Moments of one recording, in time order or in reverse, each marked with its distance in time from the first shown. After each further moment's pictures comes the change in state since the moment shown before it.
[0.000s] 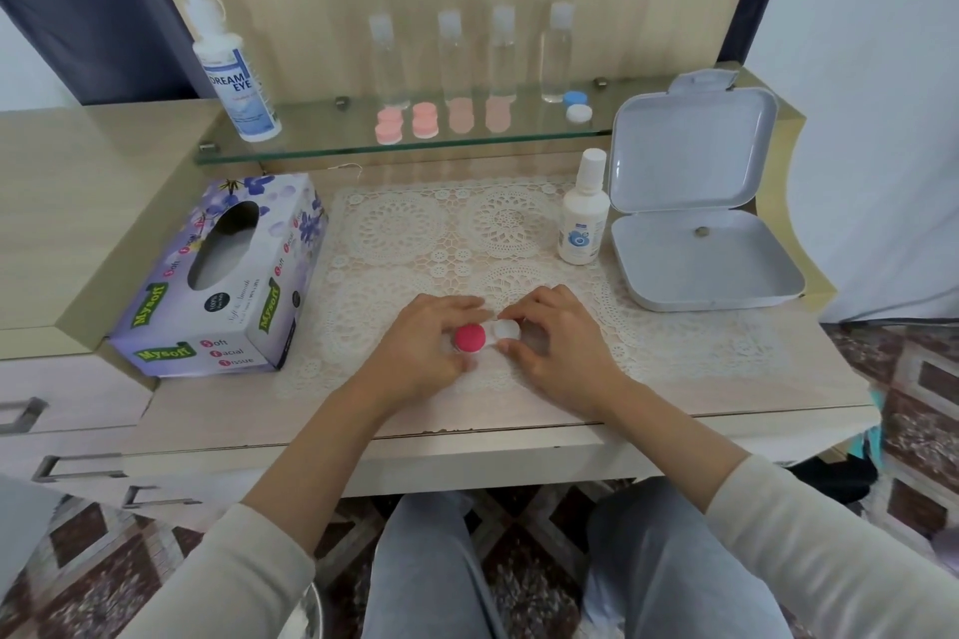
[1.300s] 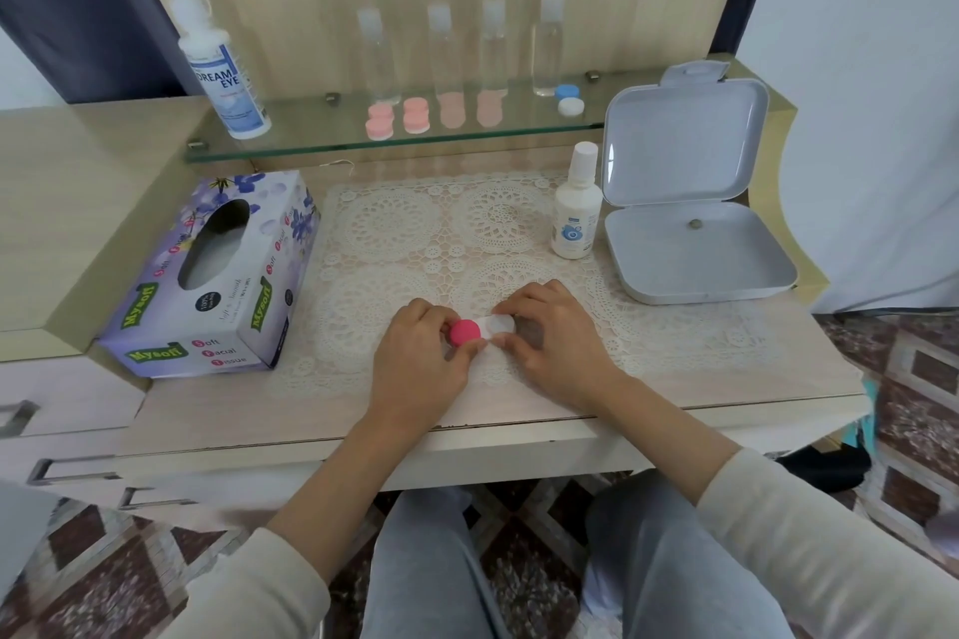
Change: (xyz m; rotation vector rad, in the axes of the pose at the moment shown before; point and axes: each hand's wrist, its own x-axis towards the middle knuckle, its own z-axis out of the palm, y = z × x) left_hand -0.013 0.001 0.030 0.057 0.417 -0.093; right_hand 0.001 0.001 0.001 0.008 0.004 -0.012
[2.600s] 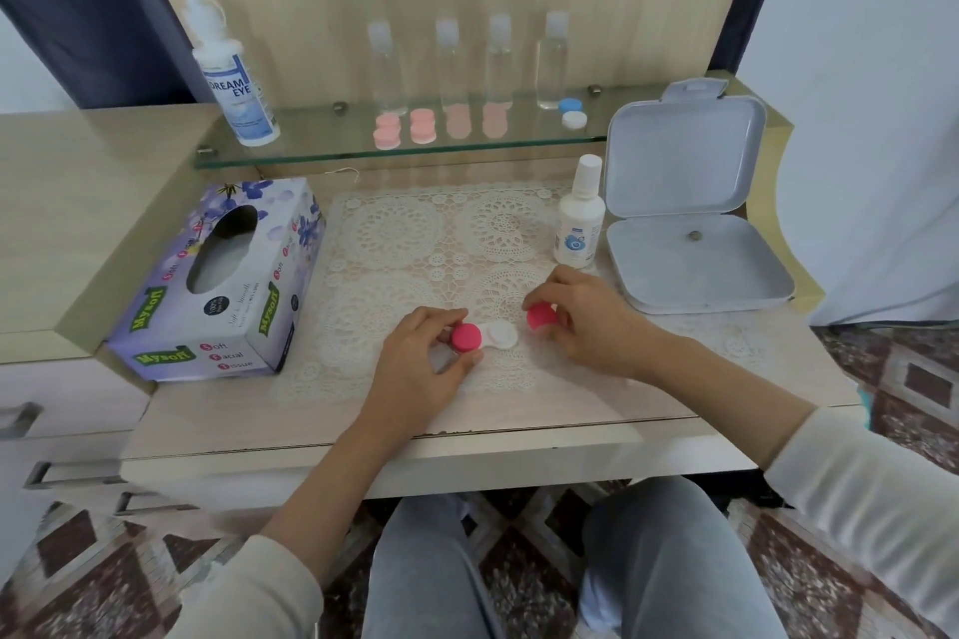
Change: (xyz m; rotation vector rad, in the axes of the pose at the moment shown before) left_hand -0.001 -0.018 -0.001 -0.266 -0.055 0.116; right_hand 0.017 -0.007 -0.054 -0.207 -0.340 0.019
